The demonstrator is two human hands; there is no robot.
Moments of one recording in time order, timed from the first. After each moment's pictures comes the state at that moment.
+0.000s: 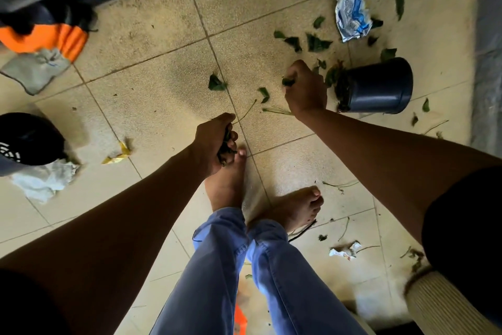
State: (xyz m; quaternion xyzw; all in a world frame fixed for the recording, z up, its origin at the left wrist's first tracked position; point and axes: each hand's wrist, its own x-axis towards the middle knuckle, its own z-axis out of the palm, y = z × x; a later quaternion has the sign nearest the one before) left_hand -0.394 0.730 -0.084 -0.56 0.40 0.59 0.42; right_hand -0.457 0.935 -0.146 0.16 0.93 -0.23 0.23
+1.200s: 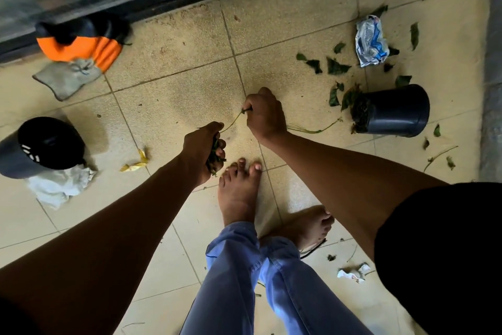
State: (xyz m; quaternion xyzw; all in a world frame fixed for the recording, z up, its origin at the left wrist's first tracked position) left_hand -0.396 0.666 -0.080 -0.57 0.42 0.61 0.37; right_hand -0.440 0.818 -0.156 -0.01 0.93 -0.26 0.26
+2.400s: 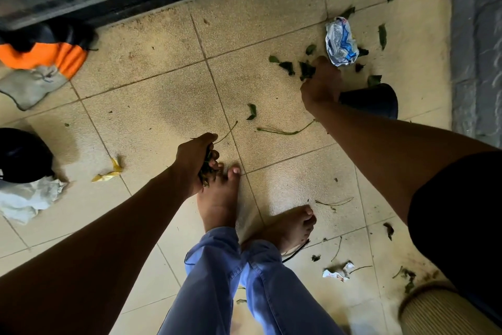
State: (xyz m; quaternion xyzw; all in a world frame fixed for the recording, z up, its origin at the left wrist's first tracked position) left_hand -0.391 0.706 -0.082 -0.57 0.42 0.59 0.40; right_hand -0.519 0.970 -0.155 0.20 0.96 -0.12 0.18
